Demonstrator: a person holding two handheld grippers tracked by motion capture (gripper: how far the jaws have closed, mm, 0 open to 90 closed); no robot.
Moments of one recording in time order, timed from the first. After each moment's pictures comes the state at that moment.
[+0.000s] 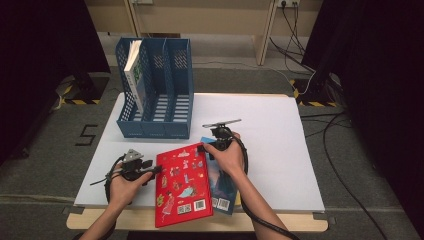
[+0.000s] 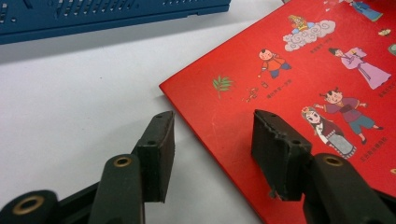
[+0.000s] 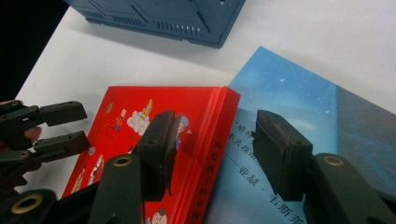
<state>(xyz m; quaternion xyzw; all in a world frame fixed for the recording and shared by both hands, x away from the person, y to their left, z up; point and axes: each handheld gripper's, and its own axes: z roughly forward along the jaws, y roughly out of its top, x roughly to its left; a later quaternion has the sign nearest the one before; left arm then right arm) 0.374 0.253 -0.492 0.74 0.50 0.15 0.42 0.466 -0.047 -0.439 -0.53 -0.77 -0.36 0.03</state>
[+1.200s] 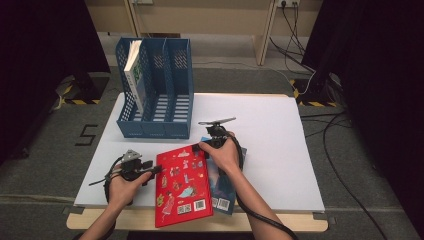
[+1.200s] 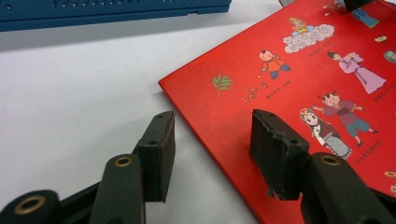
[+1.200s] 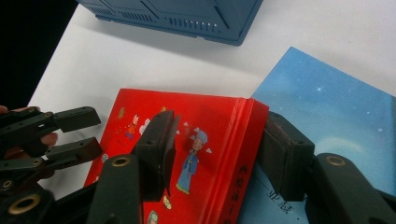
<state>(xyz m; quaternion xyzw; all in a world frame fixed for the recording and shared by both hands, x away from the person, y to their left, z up) 0.374 0.255 -0.495 0.73 0.51 0.14 0.43 0.477 -0.035 -0.445 -0.53 -0.77 -0.36 0.07</state>
